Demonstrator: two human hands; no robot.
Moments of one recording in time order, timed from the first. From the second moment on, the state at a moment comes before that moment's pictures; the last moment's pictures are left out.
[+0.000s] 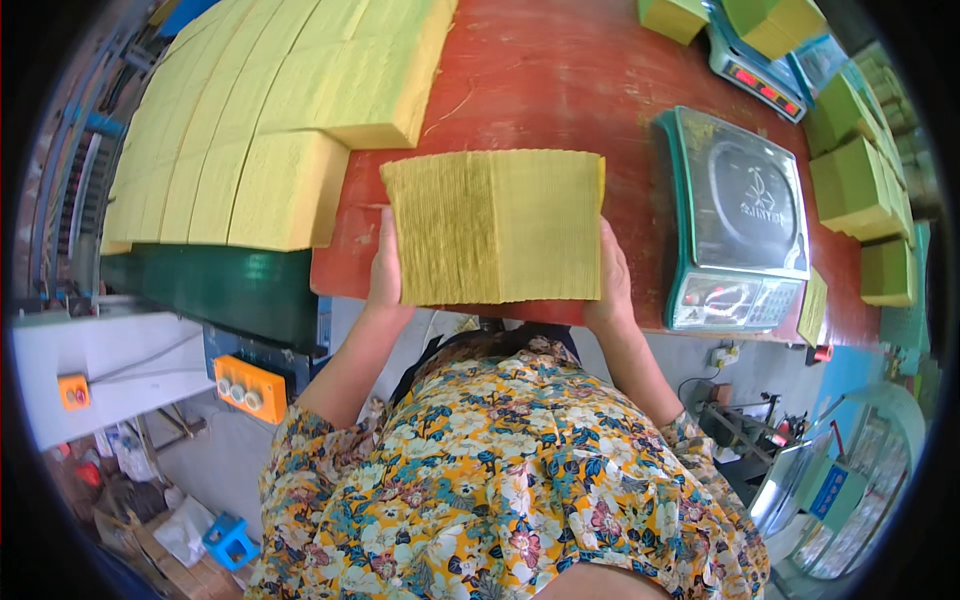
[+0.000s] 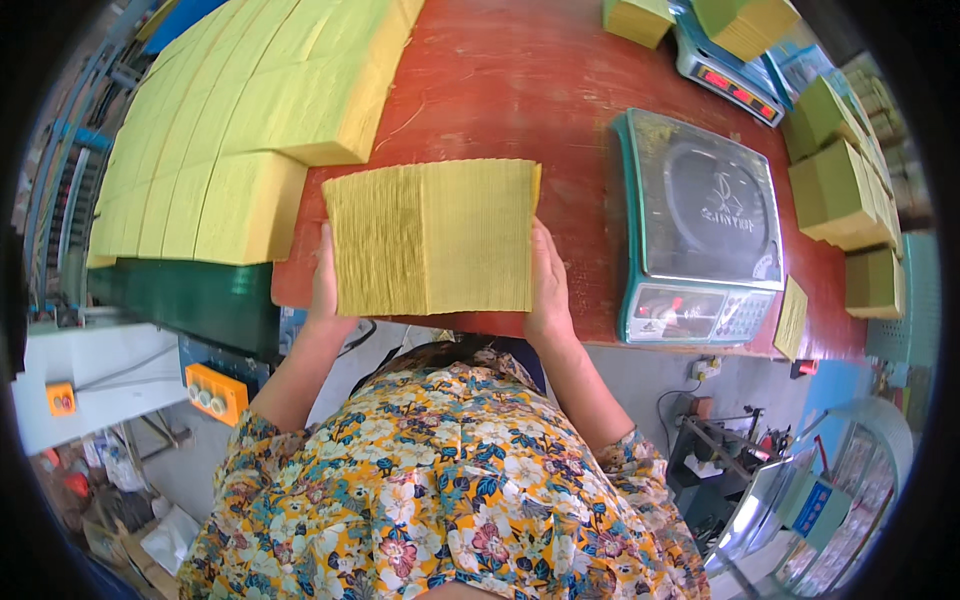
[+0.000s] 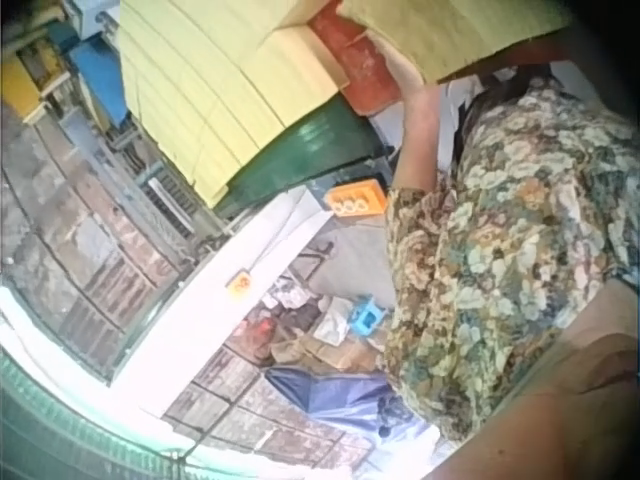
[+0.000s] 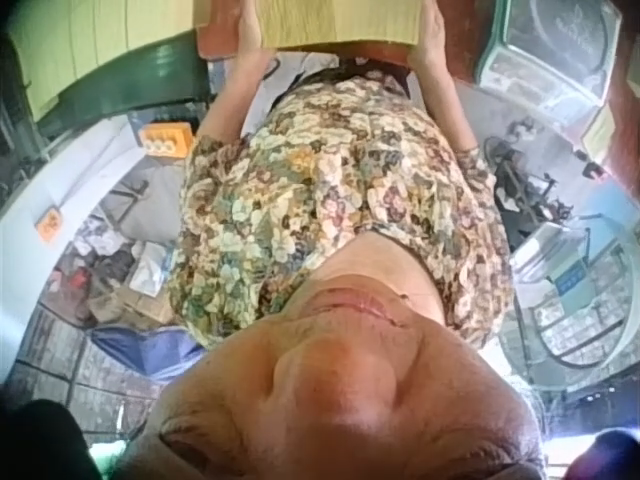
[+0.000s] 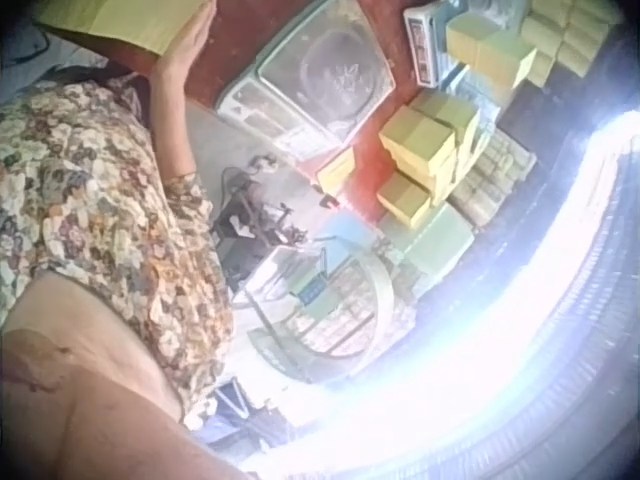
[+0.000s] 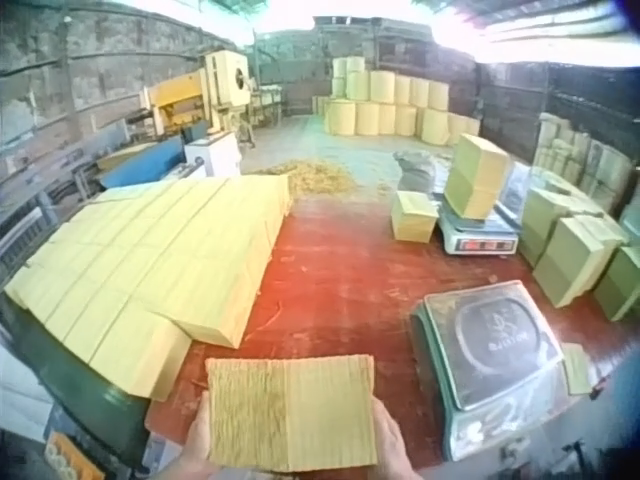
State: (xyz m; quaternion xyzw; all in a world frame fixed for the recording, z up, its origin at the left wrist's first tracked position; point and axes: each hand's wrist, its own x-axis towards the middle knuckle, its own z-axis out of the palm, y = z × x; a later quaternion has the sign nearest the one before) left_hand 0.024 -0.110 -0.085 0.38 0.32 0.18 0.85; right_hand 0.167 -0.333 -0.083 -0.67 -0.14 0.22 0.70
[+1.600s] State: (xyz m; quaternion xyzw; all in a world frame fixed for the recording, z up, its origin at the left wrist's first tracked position) left_hand 0.306 -0.277 0.111 0.70 0.05 0.17 0.69; right_hand 0.423 -0.520 -0.009 -0.46 0.03 0.38 0.80
